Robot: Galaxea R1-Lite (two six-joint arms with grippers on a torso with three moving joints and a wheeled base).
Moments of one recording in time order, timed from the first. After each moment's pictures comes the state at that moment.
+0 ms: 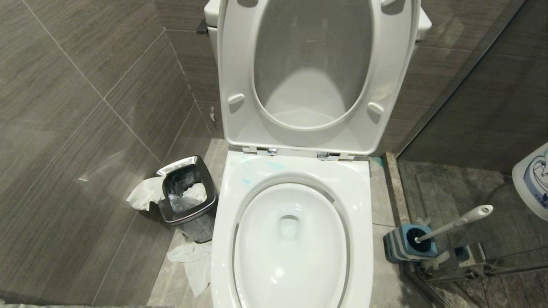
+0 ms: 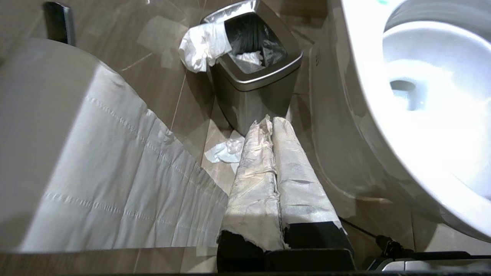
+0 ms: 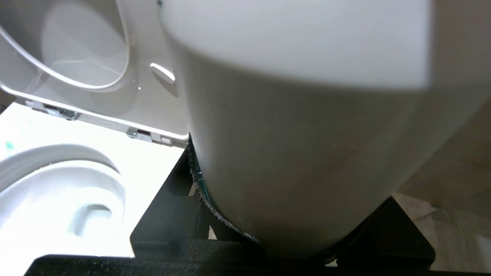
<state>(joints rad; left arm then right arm) 0.00 0.00 0.00 0.01 0.00 0.00 -0.17 0.76 -0.61 -0.41 0.21 -0.08</state>
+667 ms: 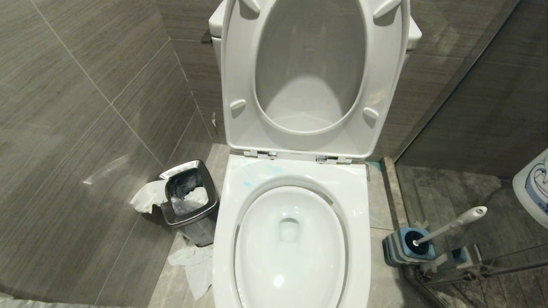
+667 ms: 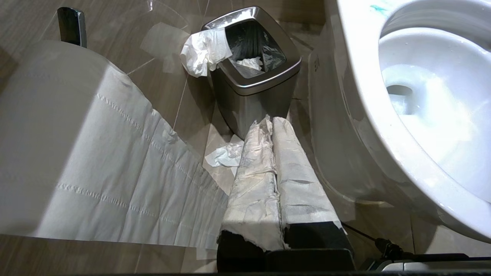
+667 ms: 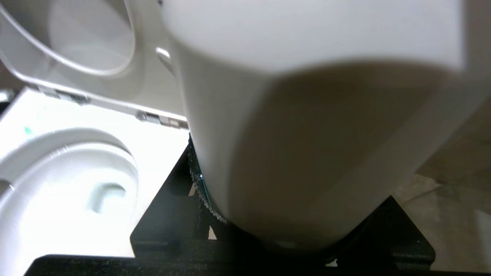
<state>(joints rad) 0.00 0.00 0.00 0.01 0.00 0.00 -0.17 0.79 -0.76 -0.16 0.21 -0.08</state>
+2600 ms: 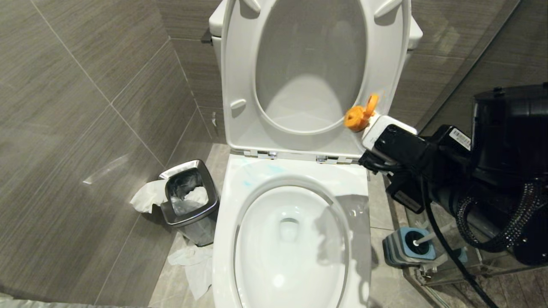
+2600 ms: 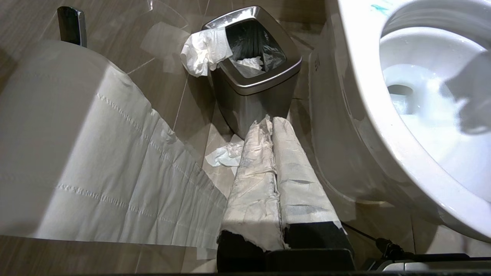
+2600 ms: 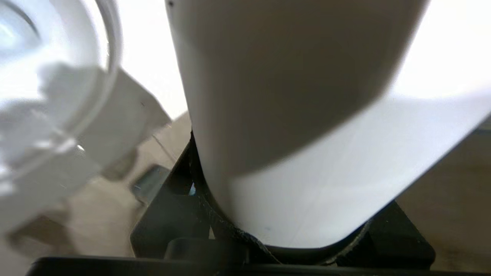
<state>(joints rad) 0.00 0.00 0.00 0.01 0.00 0.00 0.80 1.50 -1.00 -0.22 -0.79 -0.78</state>
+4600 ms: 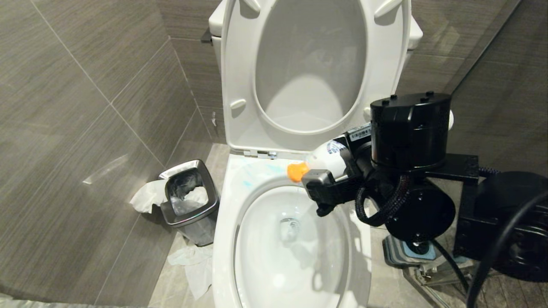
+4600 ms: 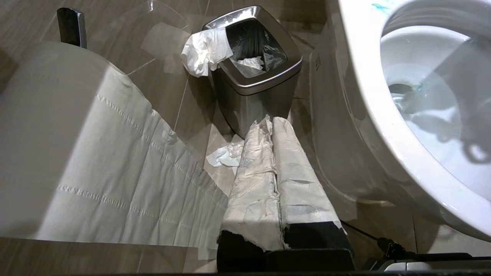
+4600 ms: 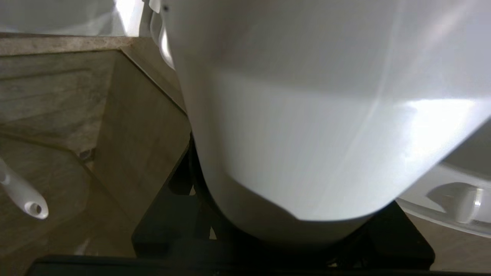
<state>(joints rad) 0.00 0.00 0.00 0.01 0.00 0.01 0.86 1.74 -1.16 -0.39 -0.97 -1.77</state>
